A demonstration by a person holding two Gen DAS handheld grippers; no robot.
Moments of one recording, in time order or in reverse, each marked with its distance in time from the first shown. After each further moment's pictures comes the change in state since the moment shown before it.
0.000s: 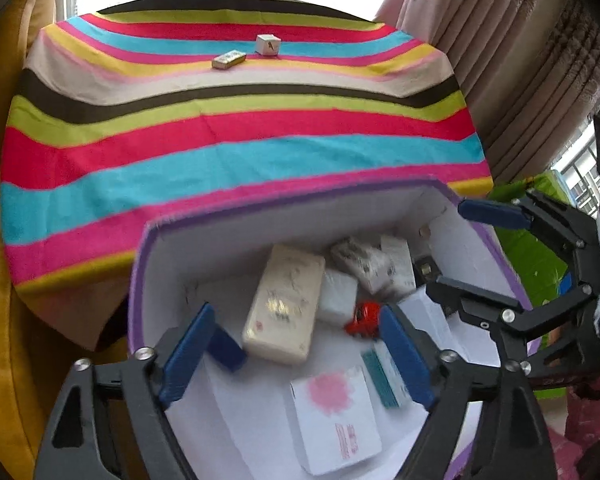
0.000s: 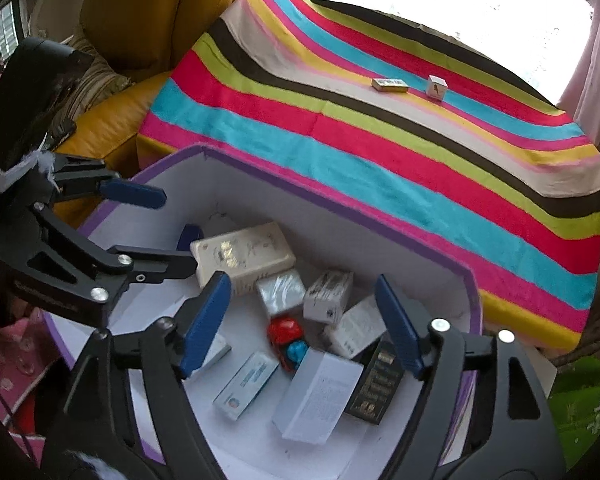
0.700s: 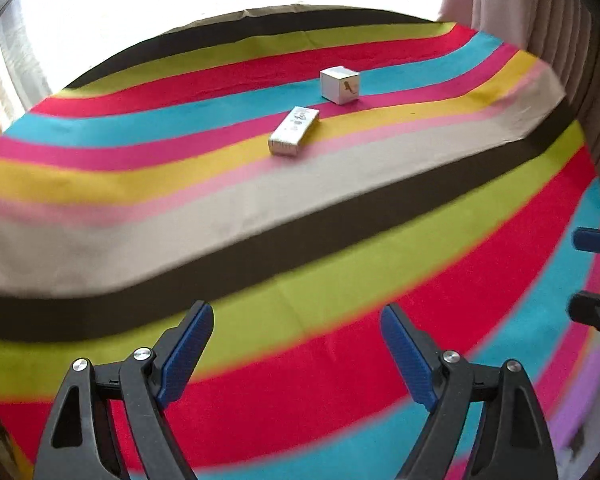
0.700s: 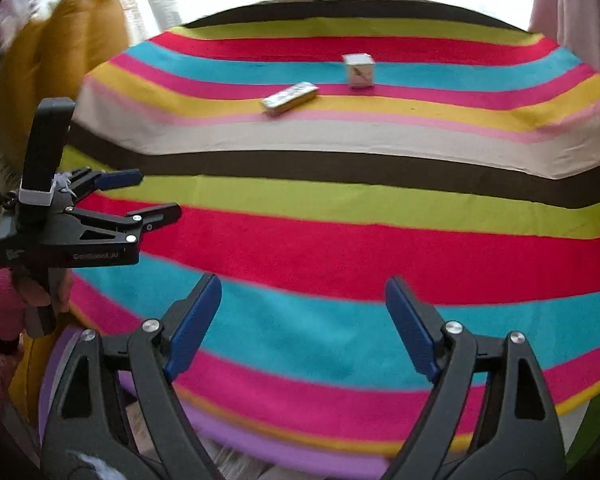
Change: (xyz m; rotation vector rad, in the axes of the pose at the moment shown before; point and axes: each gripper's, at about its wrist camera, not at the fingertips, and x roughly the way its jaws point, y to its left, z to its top) left arm 0.140 0.075 0.207 0.170 -0.047 0.276; right arm 0.115 -0.157 0.102 0.352 0.021 0.009
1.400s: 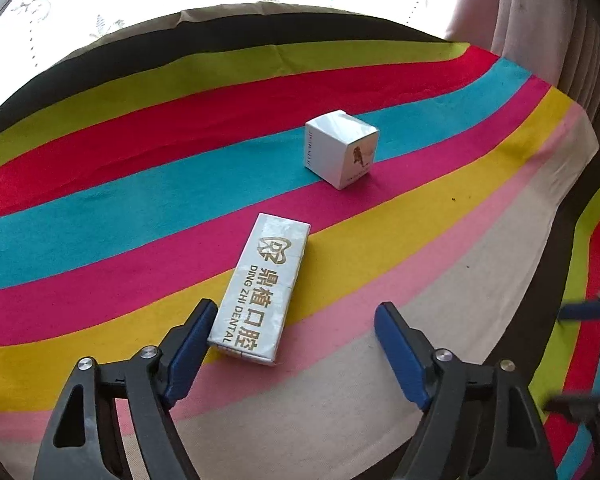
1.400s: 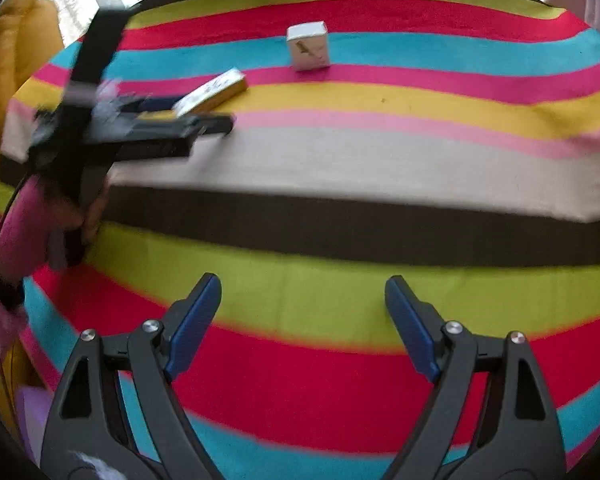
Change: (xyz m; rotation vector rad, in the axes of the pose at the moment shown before) left arm 0.106 0.002 0.112 0.025 -0.085 -0.152; right arm 0.089 -0.066 0.066 0.018 0.093 -0.019
